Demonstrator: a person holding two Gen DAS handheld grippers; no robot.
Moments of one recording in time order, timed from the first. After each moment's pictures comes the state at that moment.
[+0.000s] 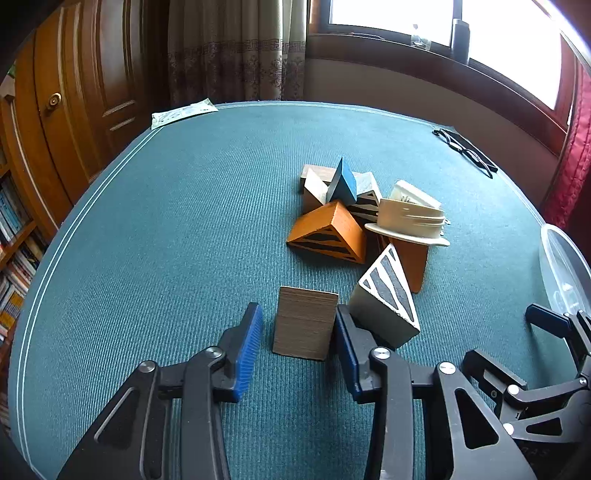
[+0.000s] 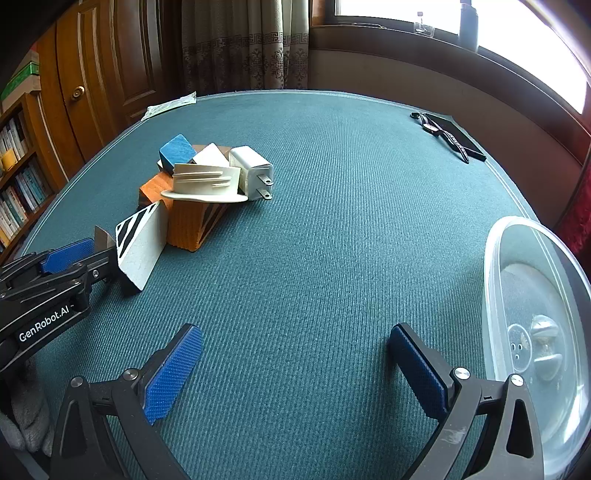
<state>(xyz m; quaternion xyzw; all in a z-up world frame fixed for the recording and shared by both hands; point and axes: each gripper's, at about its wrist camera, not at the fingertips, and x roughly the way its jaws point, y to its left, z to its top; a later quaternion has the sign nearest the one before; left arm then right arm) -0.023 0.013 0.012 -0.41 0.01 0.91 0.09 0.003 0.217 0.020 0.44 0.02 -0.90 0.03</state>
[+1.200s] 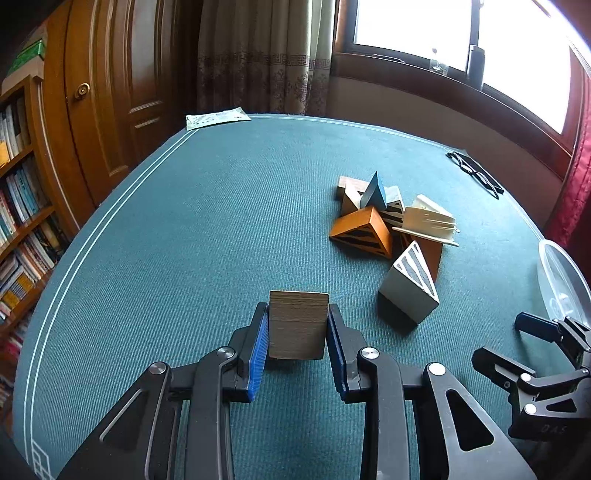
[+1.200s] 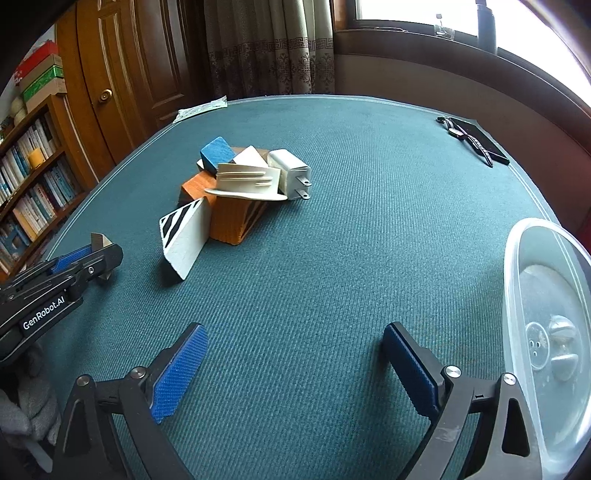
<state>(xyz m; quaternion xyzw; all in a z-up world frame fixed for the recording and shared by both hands) 0.010 -0.019 0.020 -0.38 -0.02 0.92 0.06 0.020 0.199 0.031 0.44 -0.01 -0.89 0.10</state>
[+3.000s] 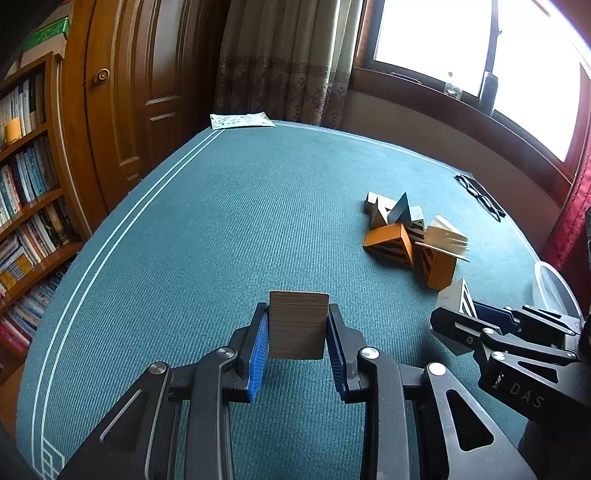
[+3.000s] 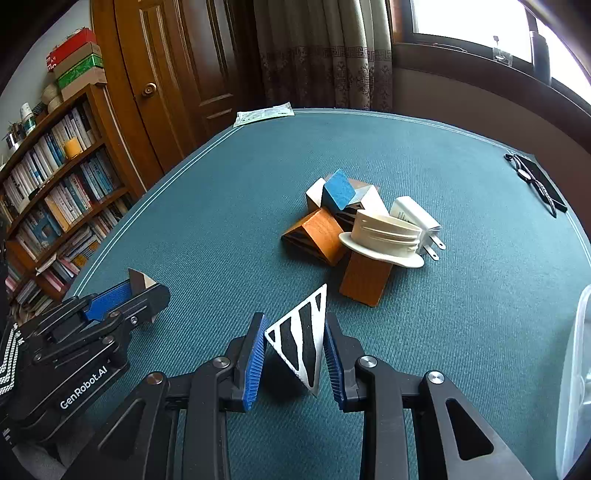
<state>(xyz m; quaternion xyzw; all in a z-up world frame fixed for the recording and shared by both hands) 0.025 -0.056 0.029 -0.37 -0.06 0.93 0.05 0.003 0.128 0.050 0.42 0.00 -0.89 0.16</state>
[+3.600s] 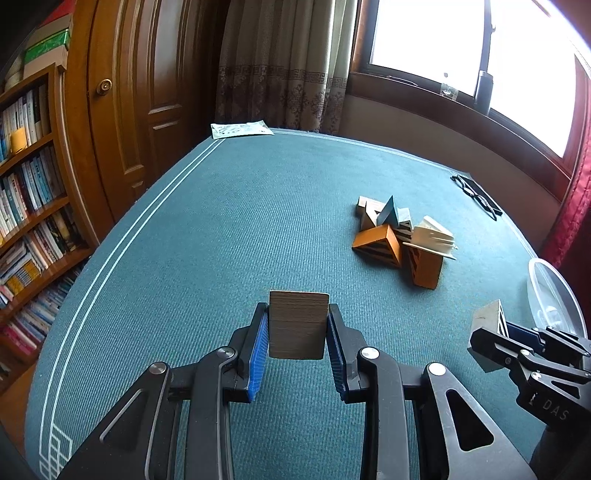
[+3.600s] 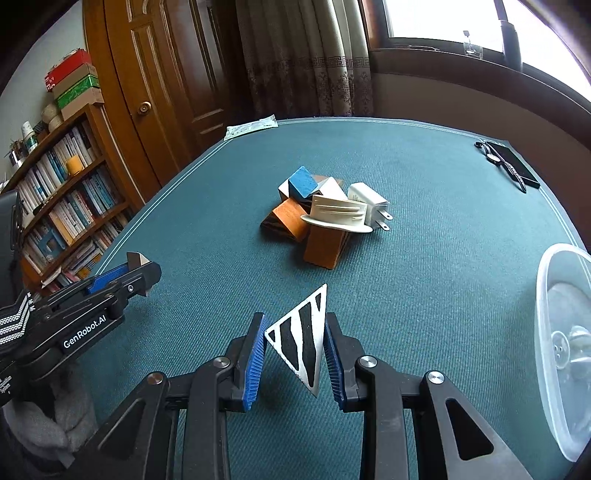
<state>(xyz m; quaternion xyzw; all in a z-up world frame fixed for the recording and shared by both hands) 0.040 -0.044 0.042 -0.36 -0.04 0.93 0.05 0.037 0.170 0.056 0.40 -0.03 -0.90 0.15</state>
